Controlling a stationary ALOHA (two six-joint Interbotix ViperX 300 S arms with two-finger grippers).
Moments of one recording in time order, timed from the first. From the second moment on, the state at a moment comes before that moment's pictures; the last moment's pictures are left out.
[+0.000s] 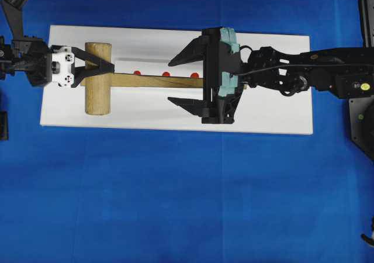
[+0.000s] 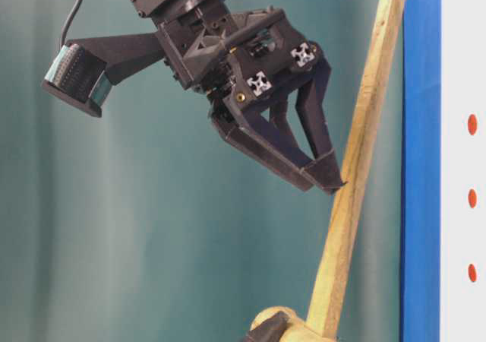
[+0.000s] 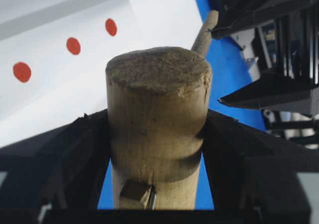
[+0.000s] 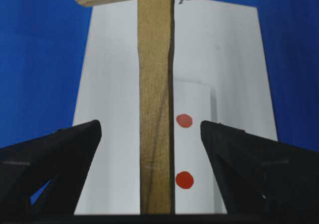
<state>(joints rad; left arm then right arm) 0.16 -0.52 1.08 -0.02 -0.18 -1.11 -0.06 -0.07 0.60 0.63 -0.10 -0.64</state>
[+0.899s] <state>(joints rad) 0.12 -0.52 1.08 -0.02 -0.20 -1.10 -0.06 0.04 0.56 0.57 -0.15 -0.67</state>
